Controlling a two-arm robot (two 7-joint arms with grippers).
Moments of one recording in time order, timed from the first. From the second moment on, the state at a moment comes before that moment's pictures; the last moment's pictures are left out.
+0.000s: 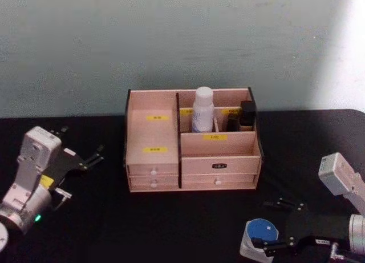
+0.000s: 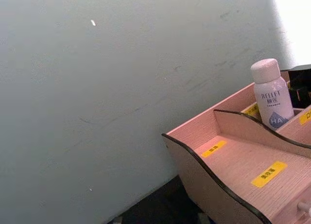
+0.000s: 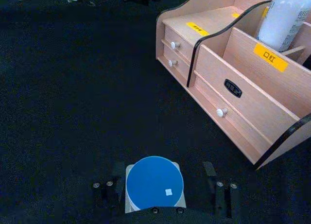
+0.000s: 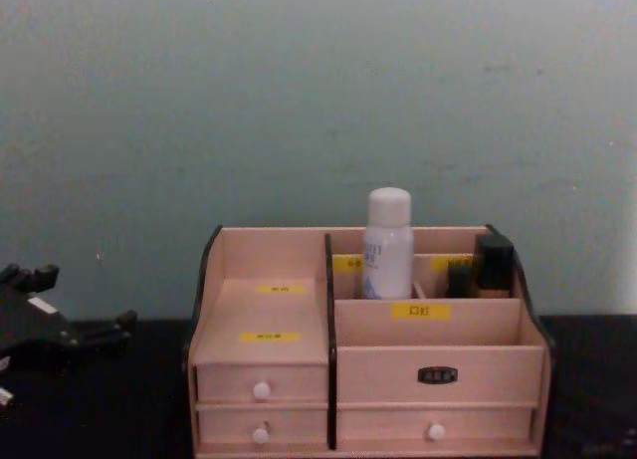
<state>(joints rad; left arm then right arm) -0.20 0.60 0.45 -1.41 -0.25 -0.12 0.03 0.20 0.81 -0.52 -1.59 0.47 0.15 0.72</state>
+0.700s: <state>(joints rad) -0.20 0.60 0.45 -1.41 -0.25 -0.12 0.03 0.21 0.80 -0.53 -1.58 0.45 0.16 0.71</state>
